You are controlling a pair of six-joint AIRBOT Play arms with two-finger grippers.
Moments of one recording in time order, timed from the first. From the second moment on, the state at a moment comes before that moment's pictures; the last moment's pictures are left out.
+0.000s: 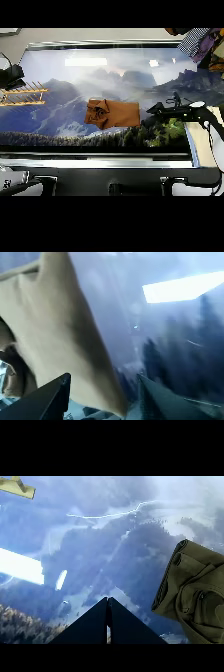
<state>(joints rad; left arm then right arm) 0.09 -1.32 1.77 1.44 -1.56 -1.83 -0.22 -1.54 0.96 -0.58 1.11 1.25</state>
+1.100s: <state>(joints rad) 0.09 -1.32 1.77 1.44 -1.56 -1.83 0.00 -1.52 1.16 -0.66 1.02 1.39</state>
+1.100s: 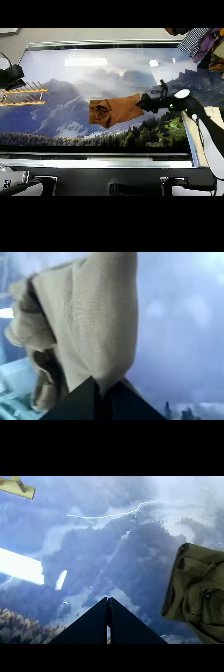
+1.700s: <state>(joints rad) 0.09 -1.32 1.77 1.44 -1.56 -1.83 -0.22 -1.51 1.64 -0.98 1.07 1.72</state>
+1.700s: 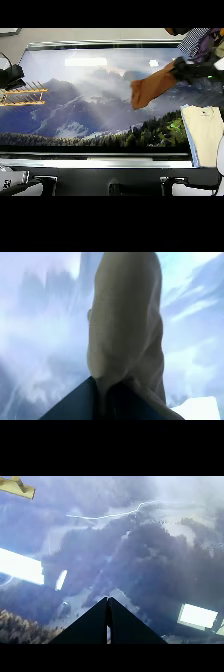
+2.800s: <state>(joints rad) 0.09 -1.33 1.77 1.44 -1.56 -1.83 -0.65 -1.38 1.71 -1.44 1.33 2.26</state>
